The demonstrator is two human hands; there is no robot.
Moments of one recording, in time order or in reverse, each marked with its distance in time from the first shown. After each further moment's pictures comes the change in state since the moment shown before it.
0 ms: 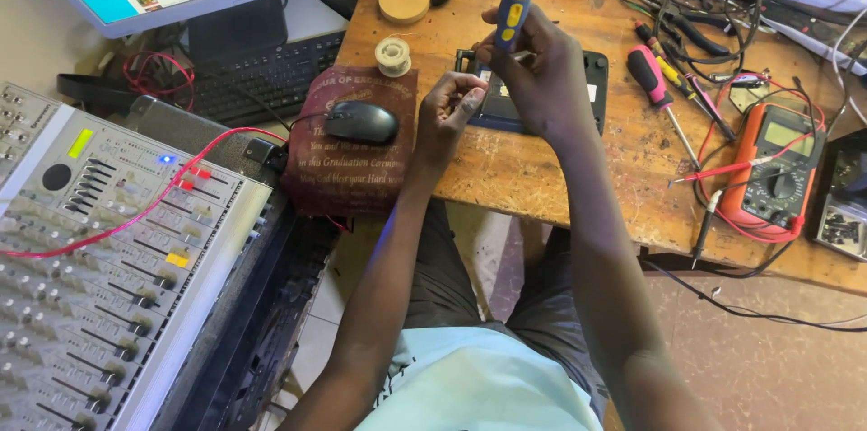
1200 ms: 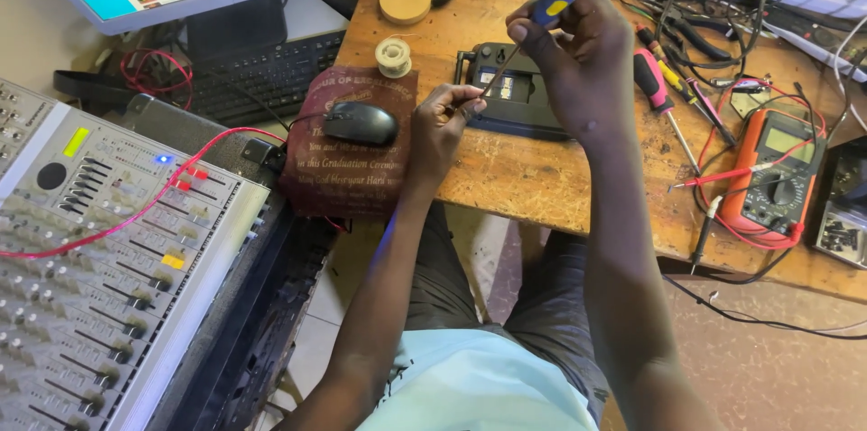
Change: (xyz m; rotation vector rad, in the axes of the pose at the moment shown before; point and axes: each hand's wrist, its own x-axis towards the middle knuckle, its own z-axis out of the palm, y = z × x) left_hand -0.010 0.012 -0.002 0.166 0.079 -0.019; right_hand 0.000 -0.027 -0.027 0.121 0.065 -0.135
